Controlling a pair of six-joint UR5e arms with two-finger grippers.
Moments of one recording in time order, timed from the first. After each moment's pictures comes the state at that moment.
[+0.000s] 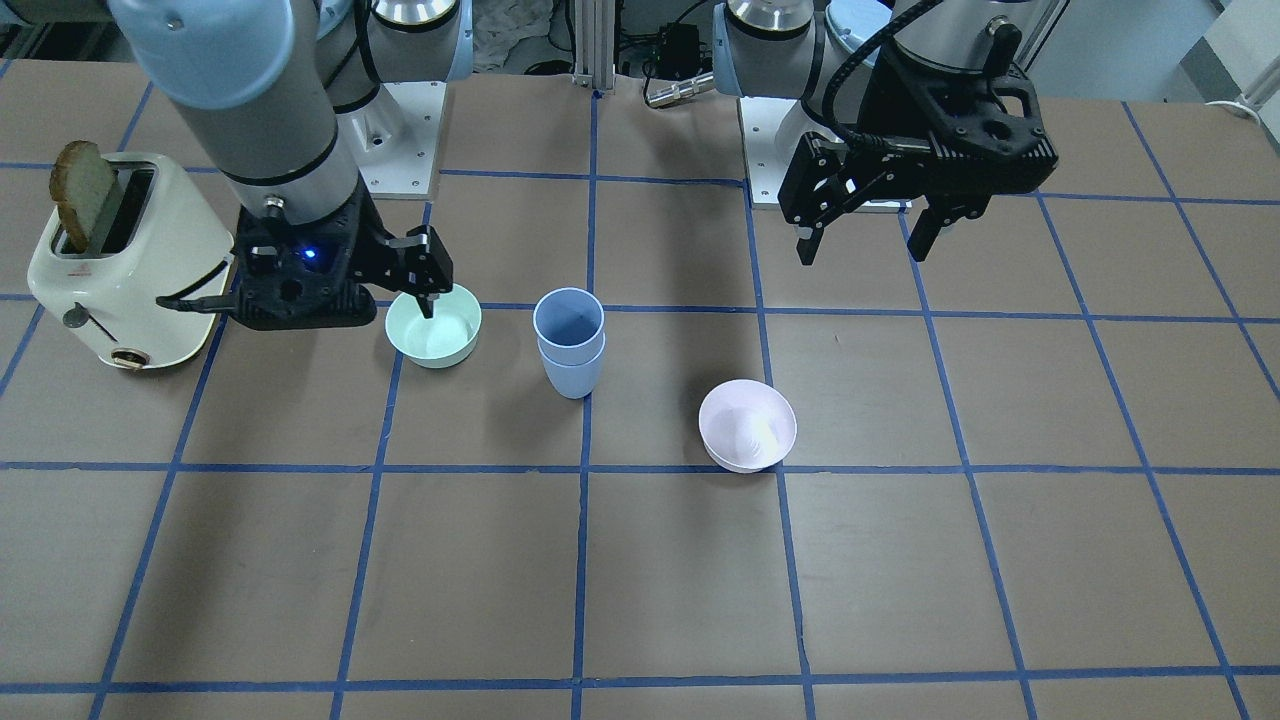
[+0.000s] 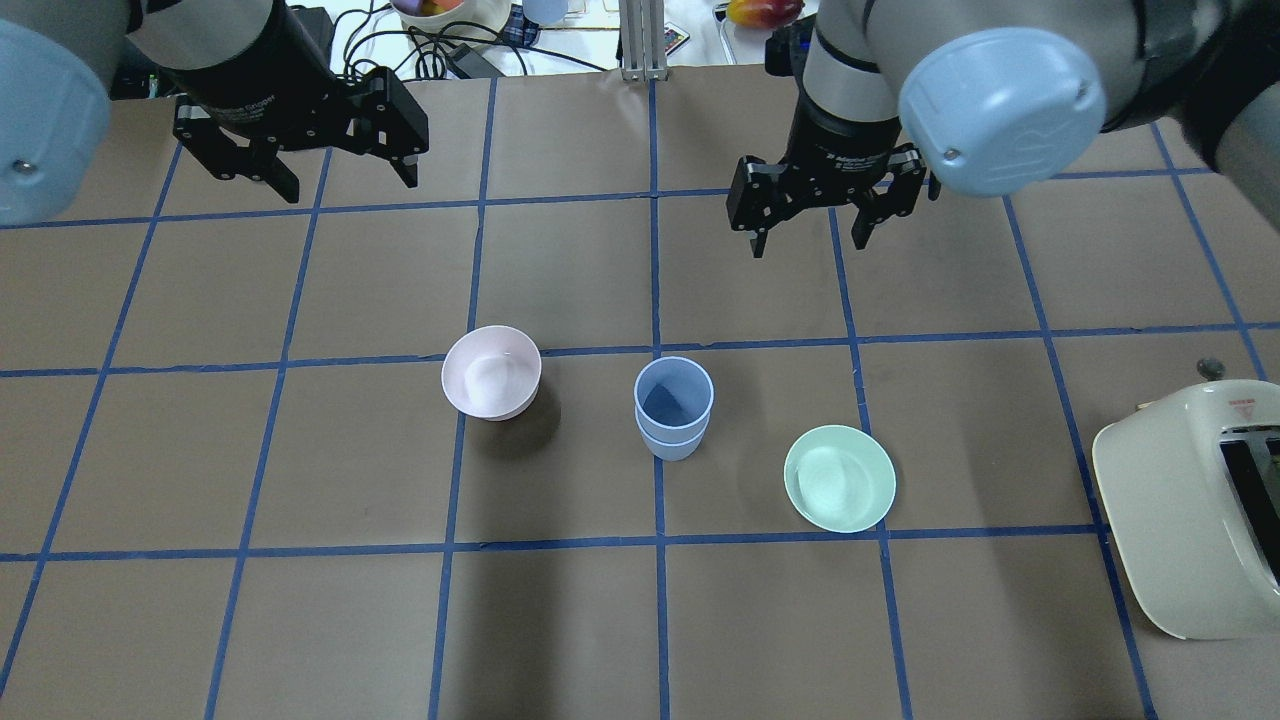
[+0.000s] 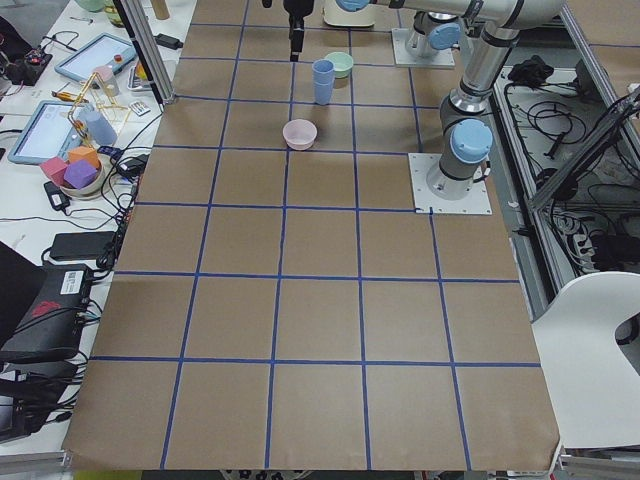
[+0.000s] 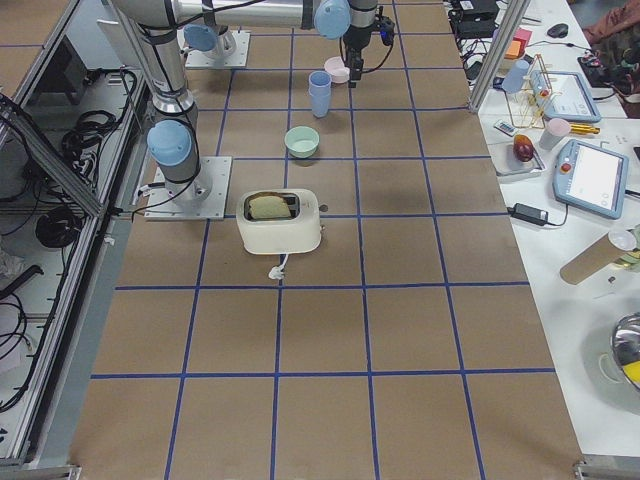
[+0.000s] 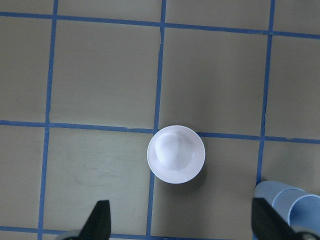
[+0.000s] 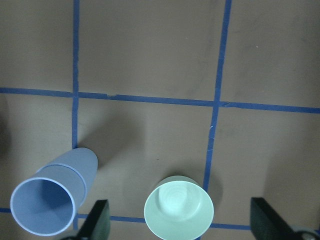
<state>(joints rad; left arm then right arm) -1.62 -1.56 -1.50 -1.50 1.57 -0.13 1.66 -1.45 1.52 -1.57 -1.56 0.01</state>
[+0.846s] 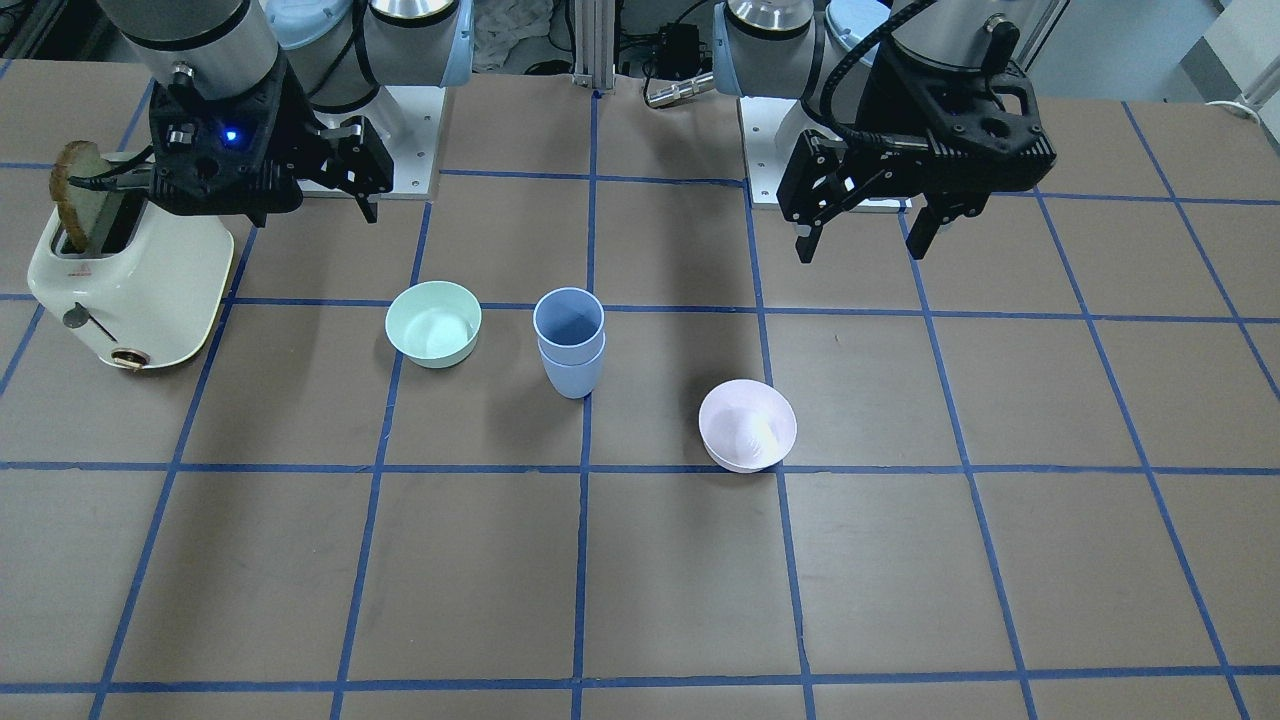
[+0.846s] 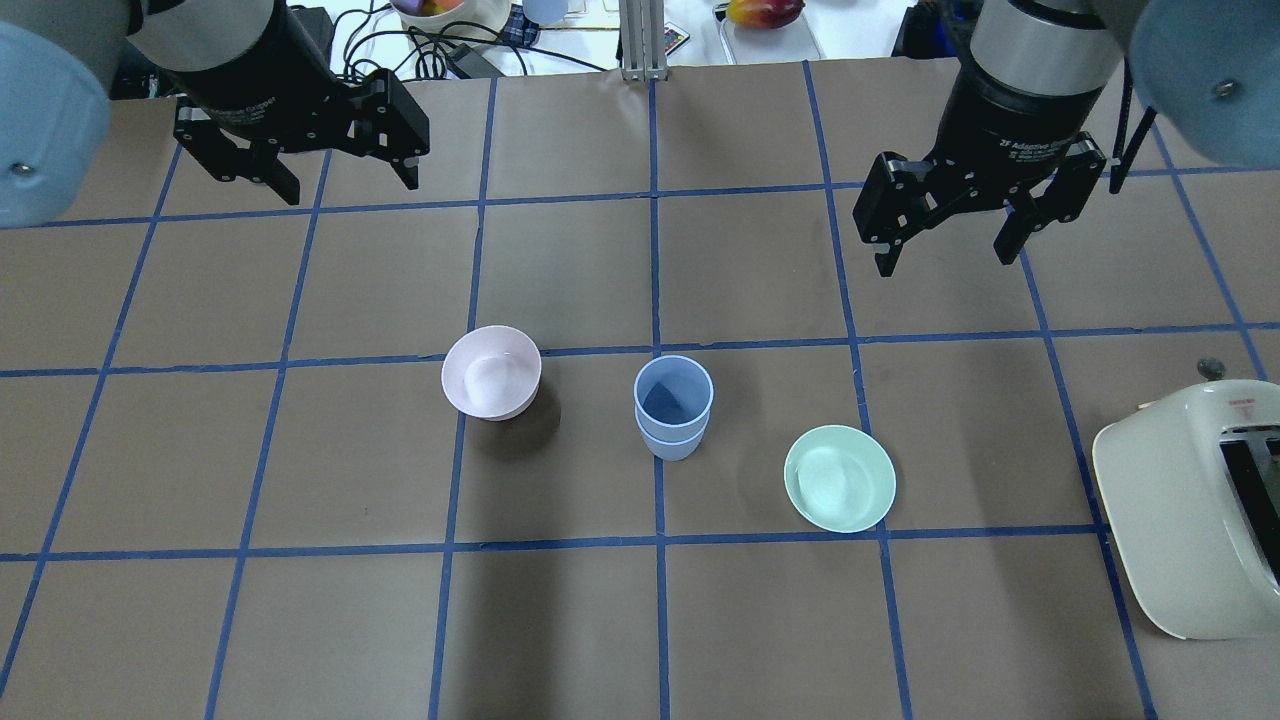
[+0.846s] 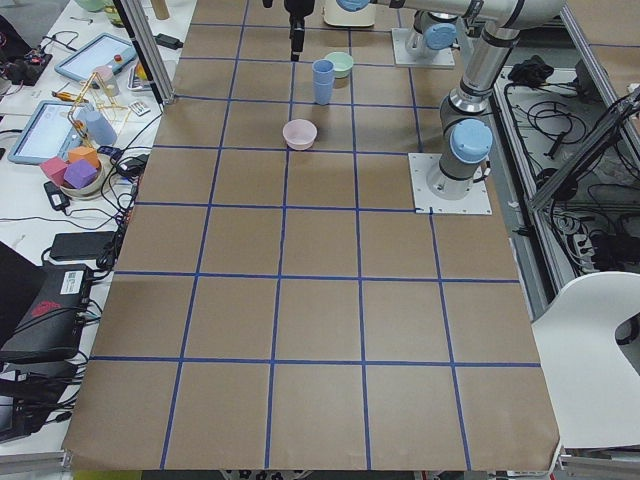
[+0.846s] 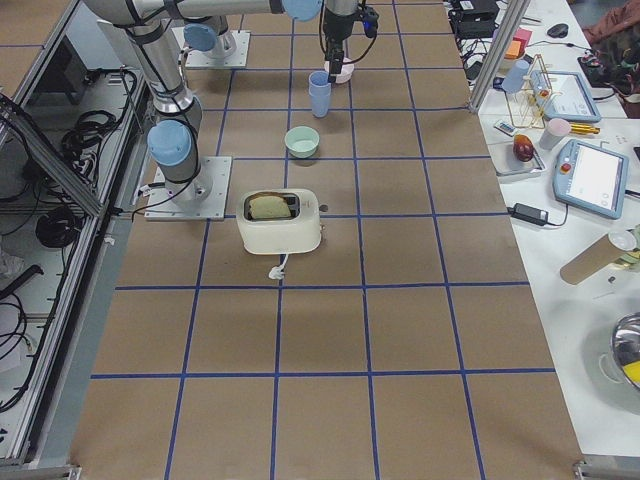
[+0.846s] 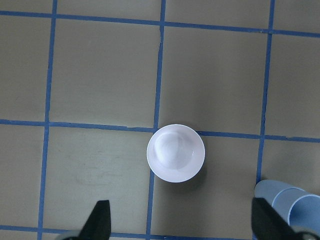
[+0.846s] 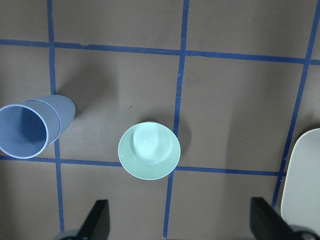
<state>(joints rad) -1.62 -1.56 -1.50 -1.50 1.57 -0.13 1.60 -1.57 1.52 -1.40 -1.57 -0.05</state>
